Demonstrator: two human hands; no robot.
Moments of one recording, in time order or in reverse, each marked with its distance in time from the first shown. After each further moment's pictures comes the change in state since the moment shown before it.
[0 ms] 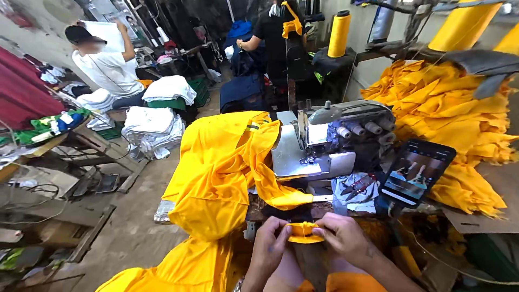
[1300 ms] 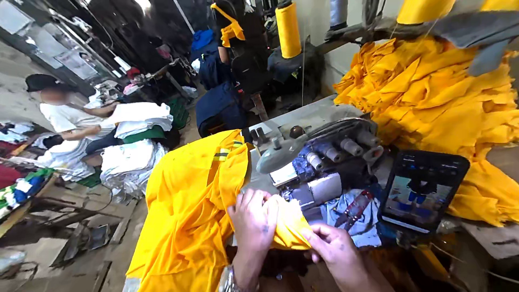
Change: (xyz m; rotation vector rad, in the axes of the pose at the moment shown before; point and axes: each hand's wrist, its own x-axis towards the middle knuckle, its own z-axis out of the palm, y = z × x) left_hand 0.166 0.075 0.021 0.779 0.219 0.246; right_hand 0.056 0.013 0.003 0.879 0.397 0.490
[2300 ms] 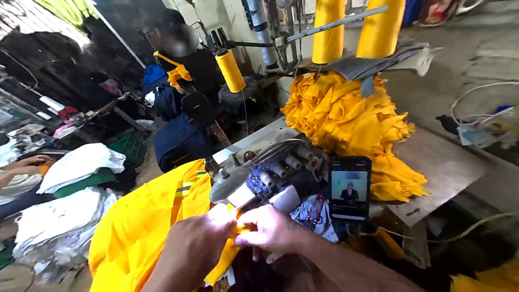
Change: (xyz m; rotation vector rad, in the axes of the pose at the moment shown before) left_hand 0.045 0.005 -0.082 0.206 -0.088 0.824; right_hand 0.060 -0.091 0.015 -0.374 -0.523 -0.227
